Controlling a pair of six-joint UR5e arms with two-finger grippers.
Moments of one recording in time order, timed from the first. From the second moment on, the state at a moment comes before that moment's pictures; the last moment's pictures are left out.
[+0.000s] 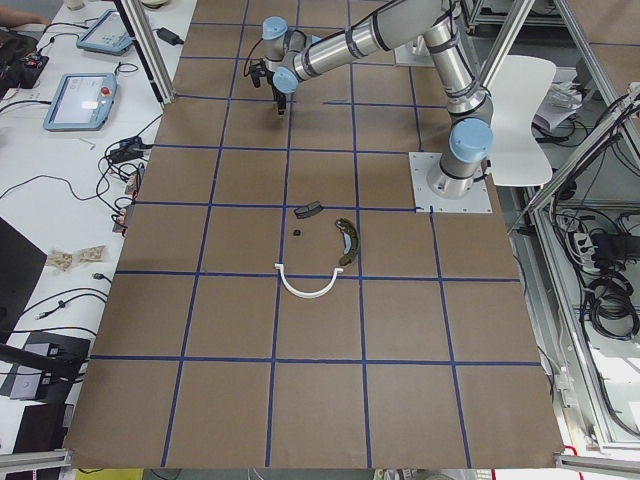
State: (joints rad) left arm -1.90 -2.21 -1.58 -0.90 1.60 -0.62; right arm 1.63 -1.57 1.50 -1.57 -1.55 0.09
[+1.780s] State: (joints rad) left arm -1.11 -1.95 -1.67 -1.16 1.63 0.59; right arm 1.63 -1.58 1.49 -1.57 -1.55 0.09
